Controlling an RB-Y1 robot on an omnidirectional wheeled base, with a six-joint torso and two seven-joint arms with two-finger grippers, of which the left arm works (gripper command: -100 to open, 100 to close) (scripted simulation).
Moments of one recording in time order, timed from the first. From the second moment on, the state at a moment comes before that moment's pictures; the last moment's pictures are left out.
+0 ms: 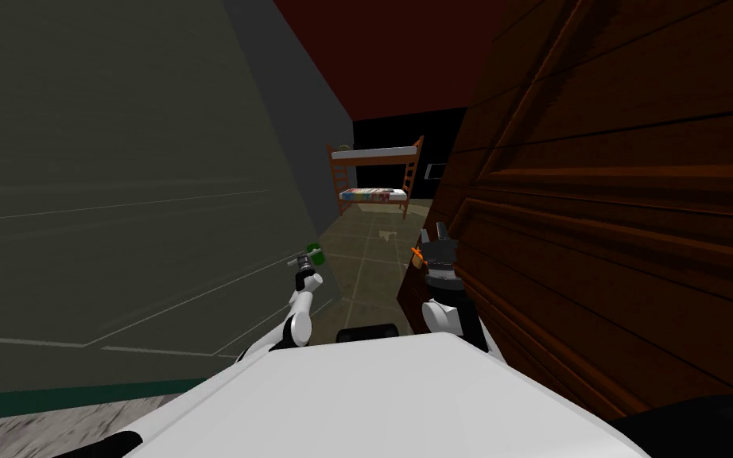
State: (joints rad) arm -0.49 0.01 0.70 -0.74 0.16 -0.49 -0.43
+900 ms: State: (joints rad) arm -0.52 0.01 0.80 -0.71 0.21 -0.53 -0.52
